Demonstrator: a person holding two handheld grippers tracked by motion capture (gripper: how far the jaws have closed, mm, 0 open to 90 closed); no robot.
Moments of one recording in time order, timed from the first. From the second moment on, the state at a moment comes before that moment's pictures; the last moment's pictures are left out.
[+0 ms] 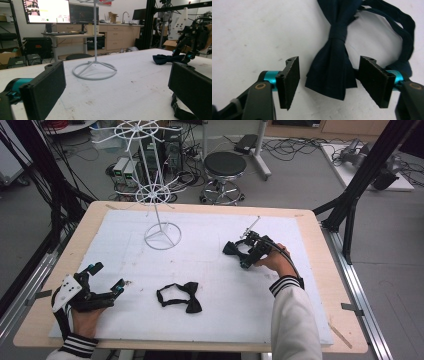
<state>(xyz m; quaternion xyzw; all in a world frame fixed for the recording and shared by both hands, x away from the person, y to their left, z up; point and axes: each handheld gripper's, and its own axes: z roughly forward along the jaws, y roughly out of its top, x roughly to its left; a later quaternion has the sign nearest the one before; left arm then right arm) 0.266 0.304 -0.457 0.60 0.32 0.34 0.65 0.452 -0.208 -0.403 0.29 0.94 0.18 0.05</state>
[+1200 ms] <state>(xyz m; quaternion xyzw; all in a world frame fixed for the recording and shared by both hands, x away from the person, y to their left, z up) 0.267 0.304 -0.457 0.60 0.33 0.34 0.65 0.450 -0.204 -0.402 0.29 0.94 0.14 0.08</state>
